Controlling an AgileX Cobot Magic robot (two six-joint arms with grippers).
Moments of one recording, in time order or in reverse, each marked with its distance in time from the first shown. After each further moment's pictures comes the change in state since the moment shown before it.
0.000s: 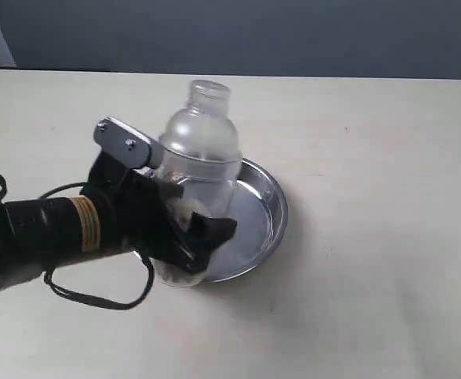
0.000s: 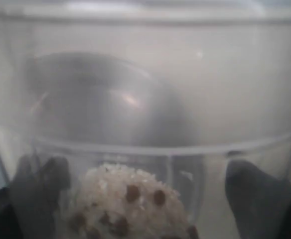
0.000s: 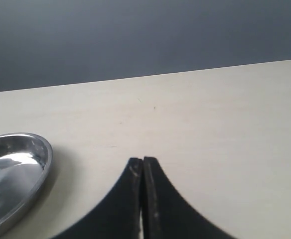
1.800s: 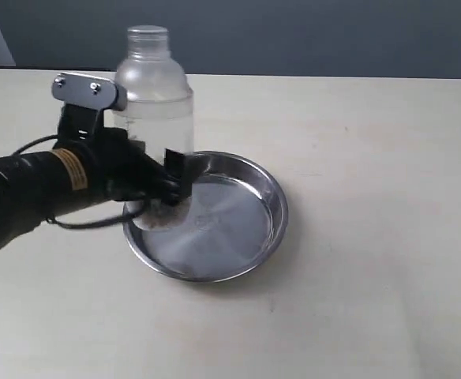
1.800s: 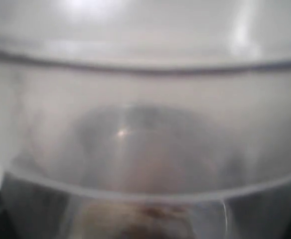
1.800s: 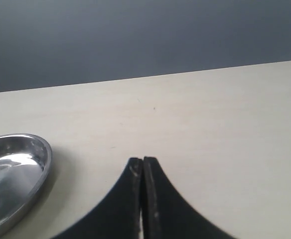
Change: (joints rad) left arm 0.053 -0.022 -0.088 -0.299 0.119 0.190; right arm 0.000 0.000 0.000 0.000 -0.003 0.000
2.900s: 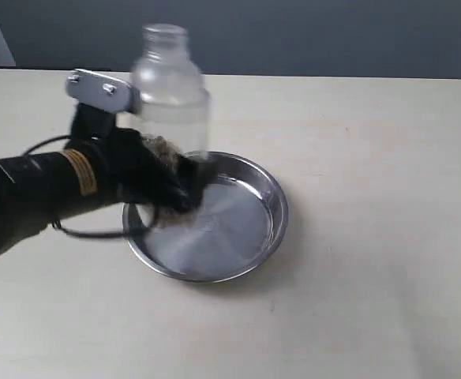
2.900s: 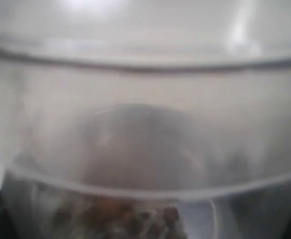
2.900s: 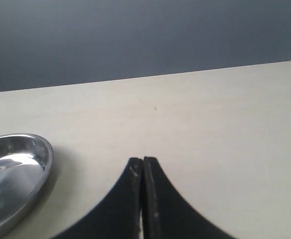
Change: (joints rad) left arm -0.028 -0.003 -0.010 0.077 -0.010 0.010; right arm 0.000 0.000 0.000 0.000 -0.002 0.000
